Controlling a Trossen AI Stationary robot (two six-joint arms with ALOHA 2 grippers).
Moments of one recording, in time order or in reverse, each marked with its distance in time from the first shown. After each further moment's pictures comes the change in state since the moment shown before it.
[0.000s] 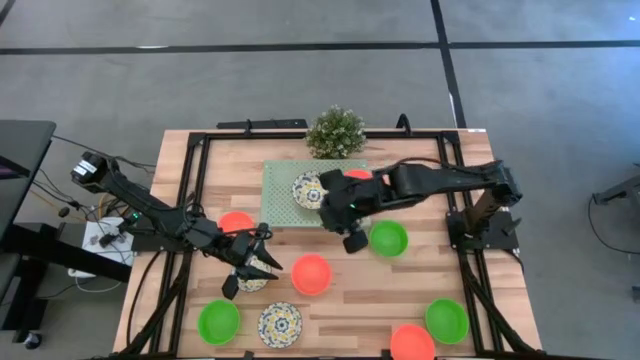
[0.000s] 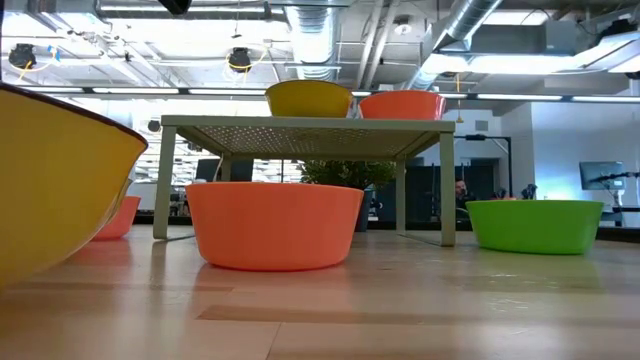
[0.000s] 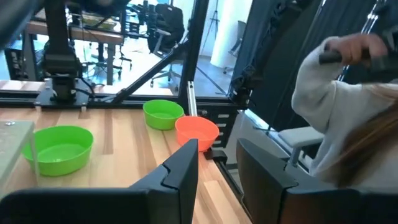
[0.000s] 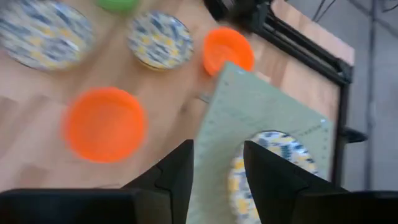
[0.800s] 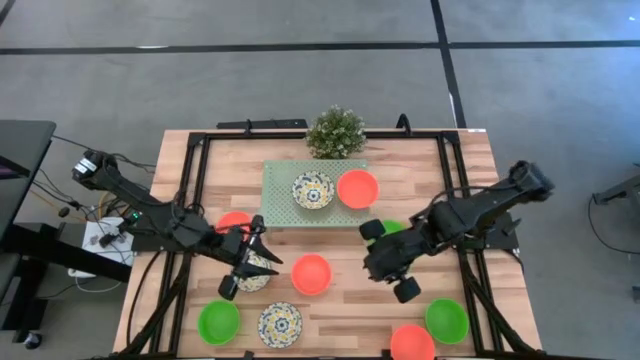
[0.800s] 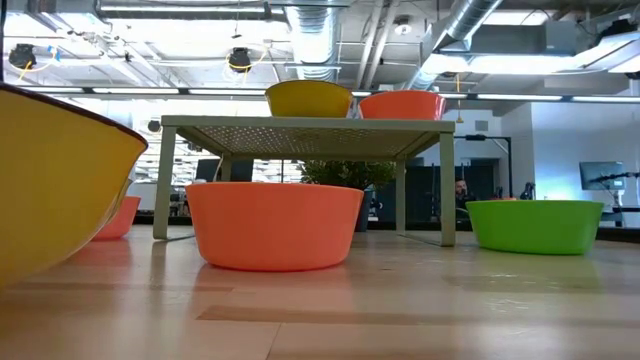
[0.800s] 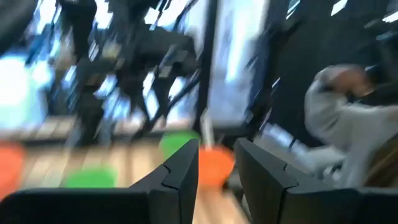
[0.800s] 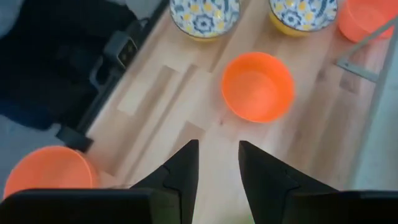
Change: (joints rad) left arm -0.046 -0.015 0.190 -0.172 -0.150 0.084; right arm 0.292 -0.247 -0.400 0.050 -0.103 0.342
